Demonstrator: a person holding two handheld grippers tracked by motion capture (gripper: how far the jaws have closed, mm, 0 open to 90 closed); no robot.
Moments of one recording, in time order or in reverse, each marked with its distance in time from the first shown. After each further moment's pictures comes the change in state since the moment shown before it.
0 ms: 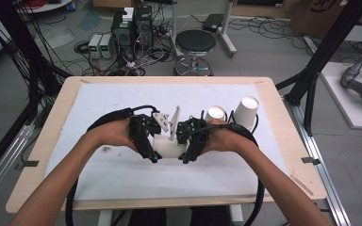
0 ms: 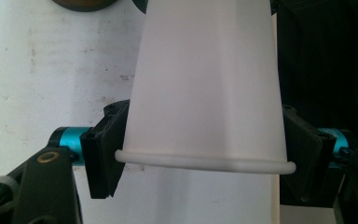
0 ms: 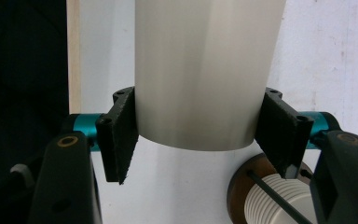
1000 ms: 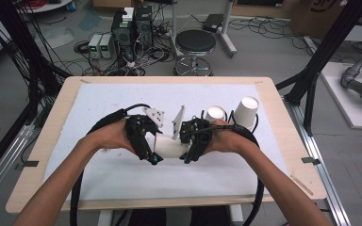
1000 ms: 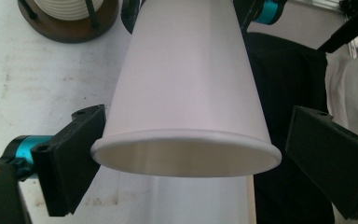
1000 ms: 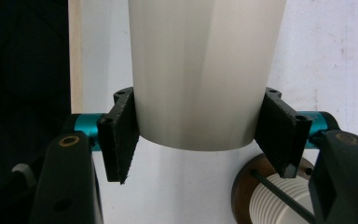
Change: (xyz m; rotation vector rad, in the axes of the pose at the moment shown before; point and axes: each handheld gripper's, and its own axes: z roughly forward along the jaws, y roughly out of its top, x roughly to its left) left arm 0.003 -0.016 0.001 -0.220 -0.103 -0.068; right arm 0.000 -0.009 -0.001 -0.032 0.000 0.026
